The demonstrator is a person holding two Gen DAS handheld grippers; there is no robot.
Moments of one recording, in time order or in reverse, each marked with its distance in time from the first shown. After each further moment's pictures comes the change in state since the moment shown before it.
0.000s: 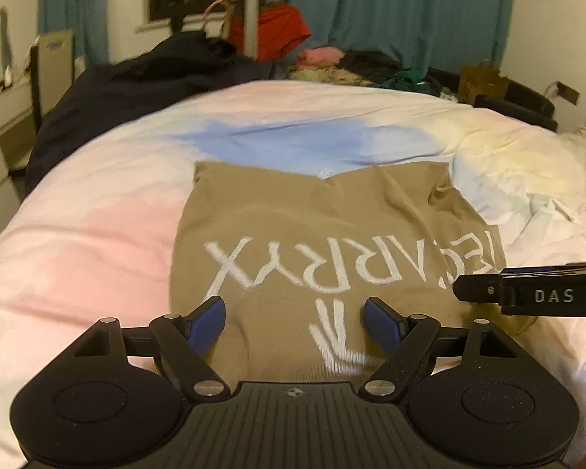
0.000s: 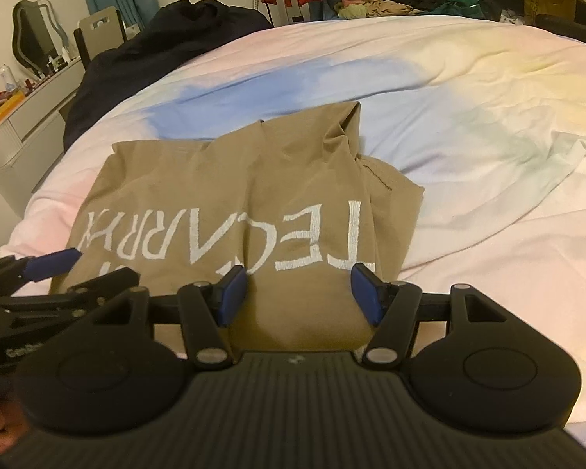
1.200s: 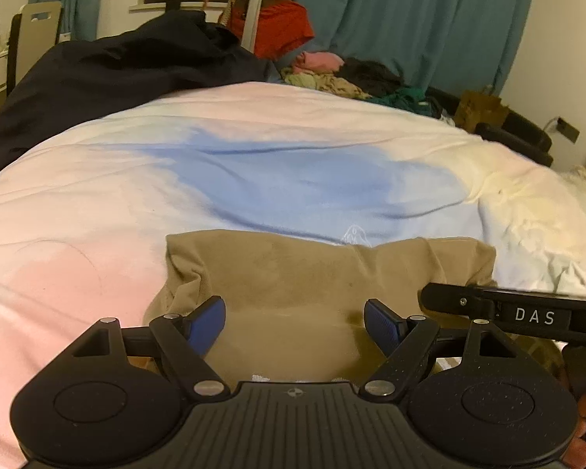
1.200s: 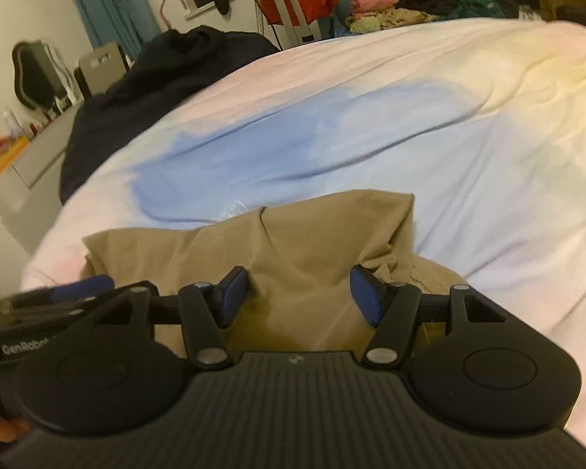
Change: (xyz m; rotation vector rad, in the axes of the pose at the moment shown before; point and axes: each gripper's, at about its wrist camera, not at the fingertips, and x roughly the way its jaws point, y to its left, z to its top) left arm 0.096 0.035 0.057 -0.063 -0.010 -0.098; right arm 0.074 -0.003 0.060 0.037 -0.073 0.079
